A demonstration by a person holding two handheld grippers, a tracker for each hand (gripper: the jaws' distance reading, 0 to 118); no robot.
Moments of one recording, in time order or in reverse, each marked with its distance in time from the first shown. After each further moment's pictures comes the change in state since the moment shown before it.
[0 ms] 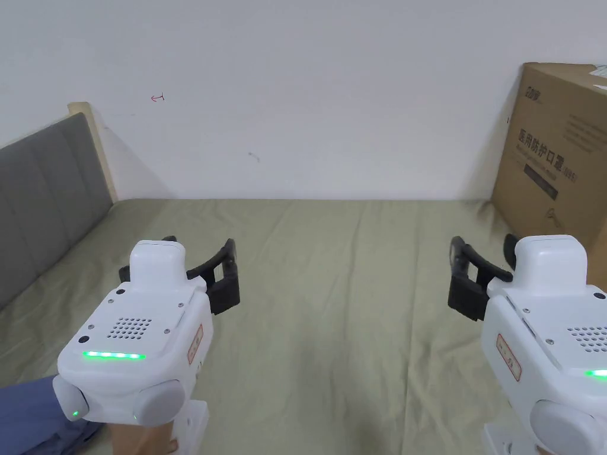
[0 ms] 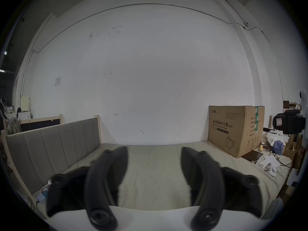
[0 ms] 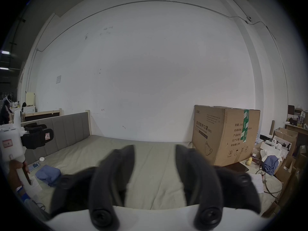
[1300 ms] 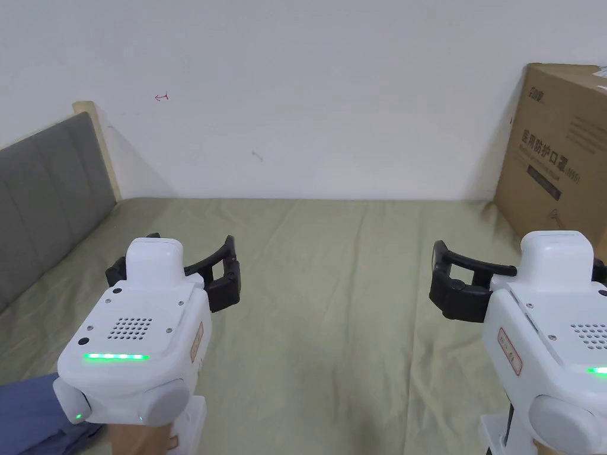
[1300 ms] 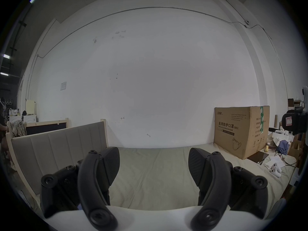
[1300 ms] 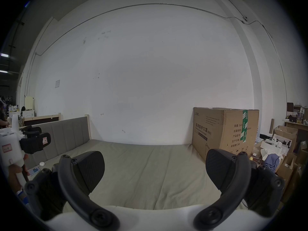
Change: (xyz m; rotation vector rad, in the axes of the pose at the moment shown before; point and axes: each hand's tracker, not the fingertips) left arm -0.001 0.003 0.008 0.040 0.053 -0.029; right arm -0.004 0.005 0.003 0.037 -0.012 -0.021
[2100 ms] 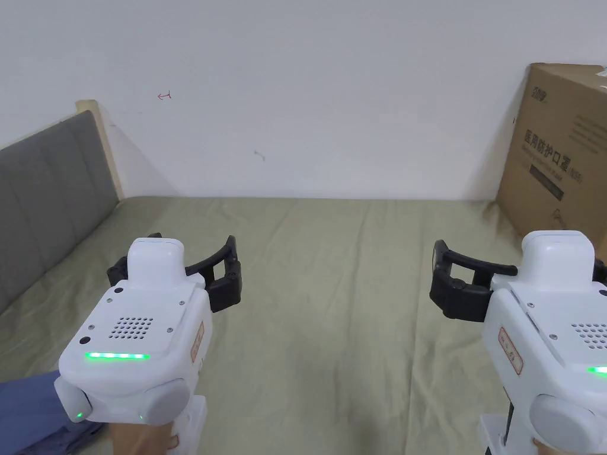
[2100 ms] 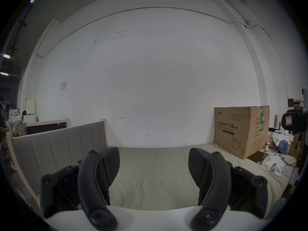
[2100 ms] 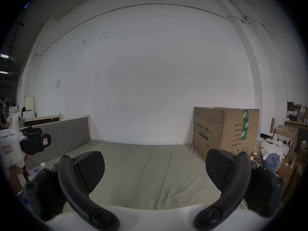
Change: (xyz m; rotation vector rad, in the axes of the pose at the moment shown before) left arm -0.003 -0.001 0.002 -0.002 -0.002 0.000; right arm -0.002 0.001 0.000 -0.001 0.006 -0.007
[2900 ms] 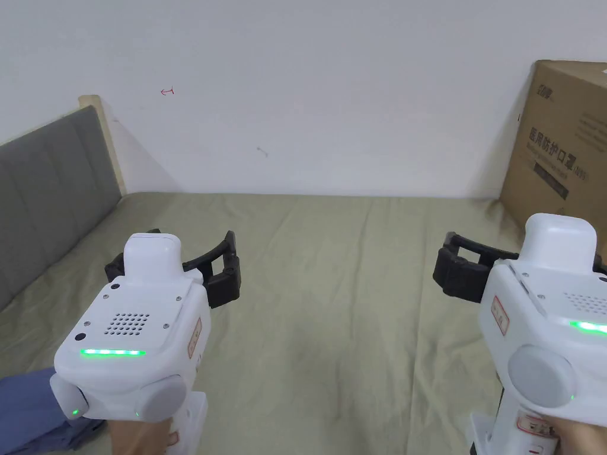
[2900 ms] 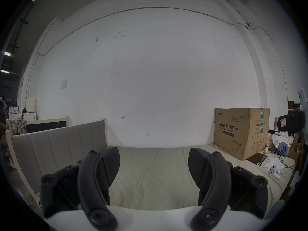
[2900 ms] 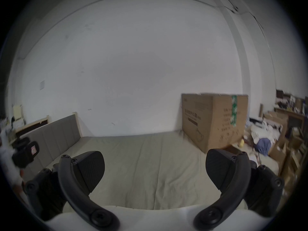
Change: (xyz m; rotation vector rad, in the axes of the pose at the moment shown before) left arm -0.005 0.002 0.000 0.000 0.003 0.017; right arm -0.010 0.015 -0.016 -0.180 -0.186 -0.122
